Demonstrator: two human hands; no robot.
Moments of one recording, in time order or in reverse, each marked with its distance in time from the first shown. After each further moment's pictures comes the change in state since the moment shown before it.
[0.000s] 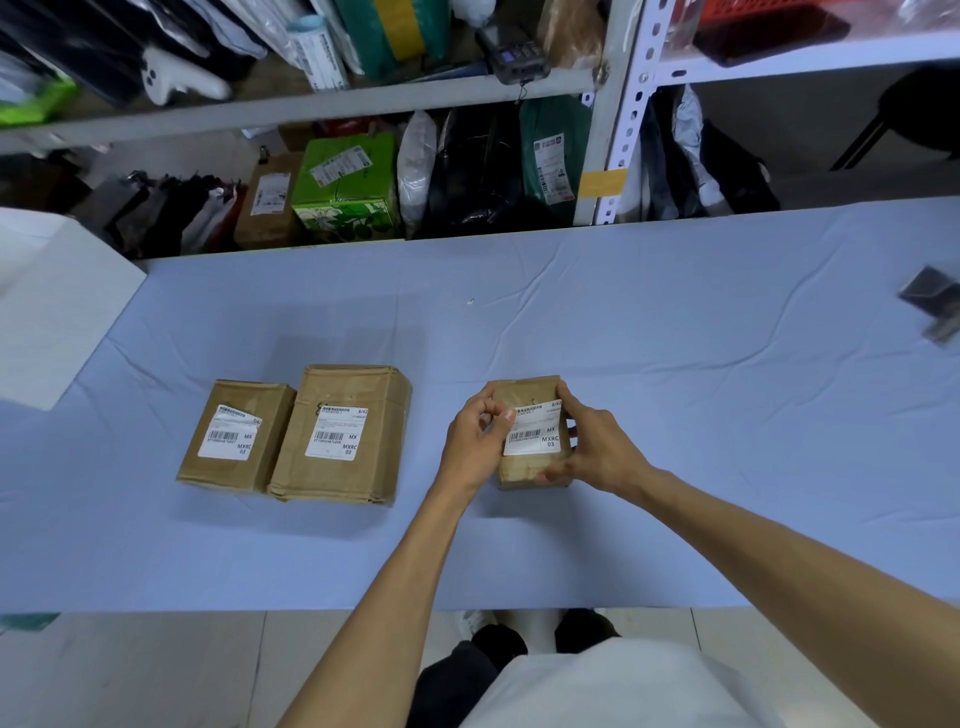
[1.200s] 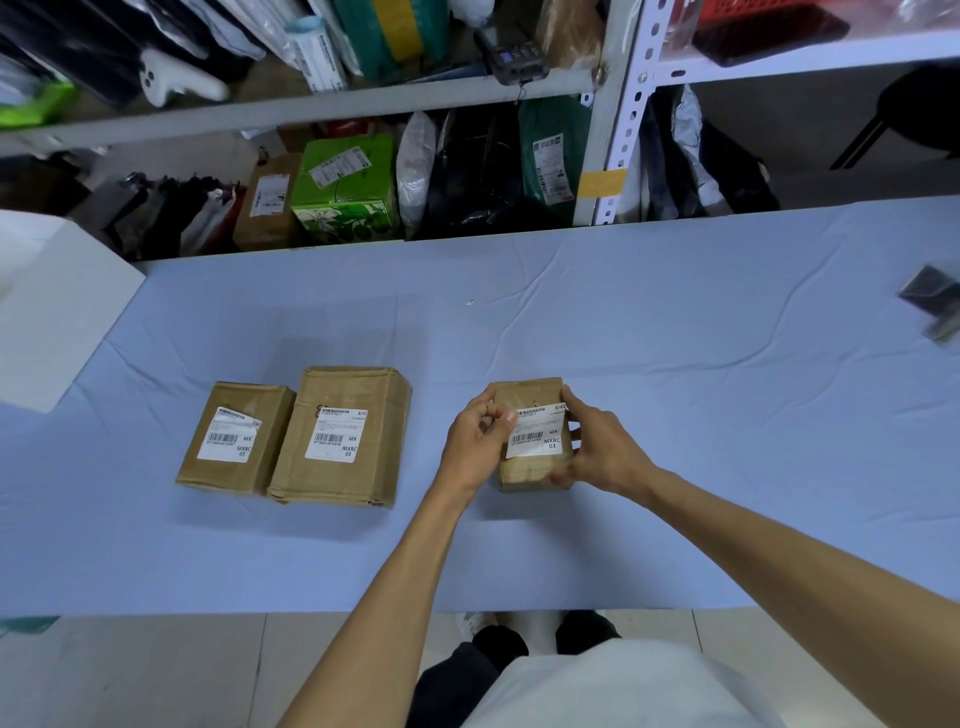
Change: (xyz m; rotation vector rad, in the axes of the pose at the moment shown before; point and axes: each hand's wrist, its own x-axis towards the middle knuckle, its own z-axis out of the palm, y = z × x) left_hand -0.002 0.005 -0.001 -0.030 -0.035 -0.029; right_hand -0.006 -0.005 -0.006 0.094 -0.029 0.038
